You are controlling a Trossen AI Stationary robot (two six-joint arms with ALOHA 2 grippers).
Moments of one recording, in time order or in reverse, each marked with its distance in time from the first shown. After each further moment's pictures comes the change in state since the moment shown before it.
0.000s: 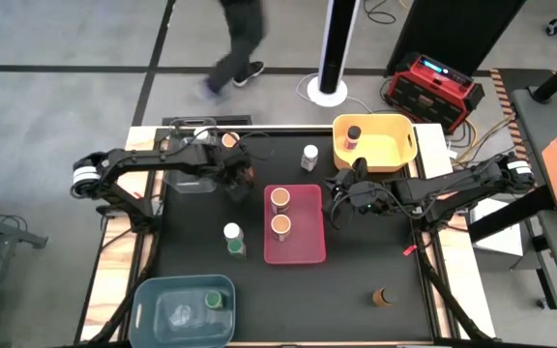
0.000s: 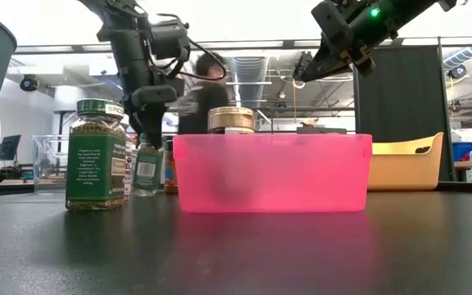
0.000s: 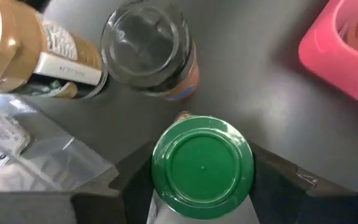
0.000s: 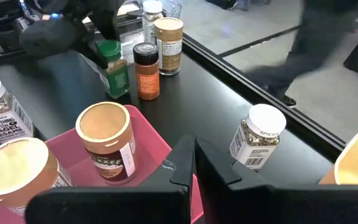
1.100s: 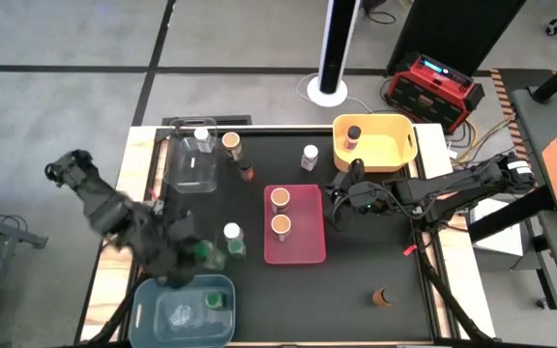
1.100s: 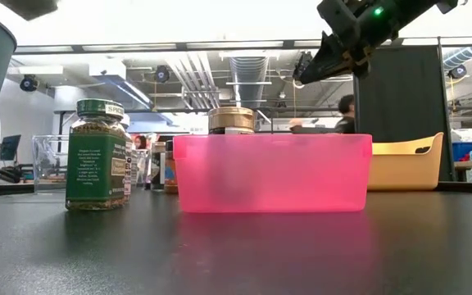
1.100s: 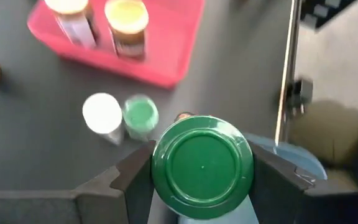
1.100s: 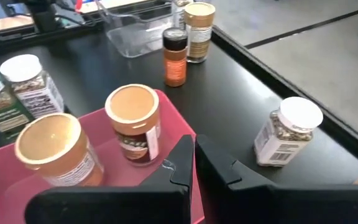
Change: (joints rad) left arm -1.054 -0.226 0.401 -0.436 -0.167 -0.718; right arm 0.000 0.000 -0.003 -0.008 -0.125 -0.026
